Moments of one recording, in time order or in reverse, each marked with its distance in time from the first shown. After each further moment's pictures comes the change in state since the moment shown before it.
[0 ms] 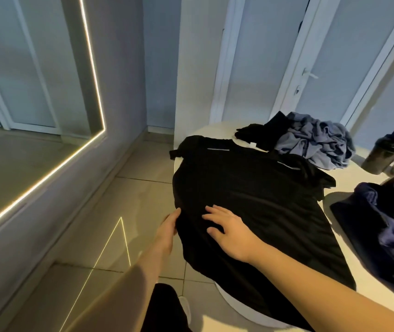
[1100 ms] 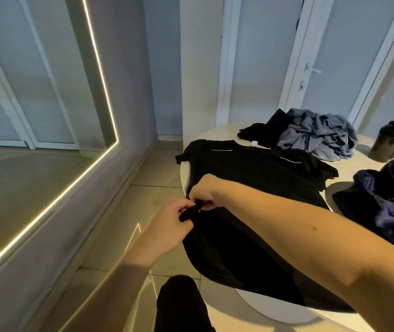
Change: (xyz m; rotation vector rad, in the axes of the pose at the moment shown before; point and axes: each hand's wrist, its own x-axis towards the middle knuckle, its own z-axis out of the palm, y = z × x) left_hand -0.174 0.102 0.015 0.991 -0.030 0.604; right_hand 0.056 -0.103 -0.055 0.347 -0.170 0.538
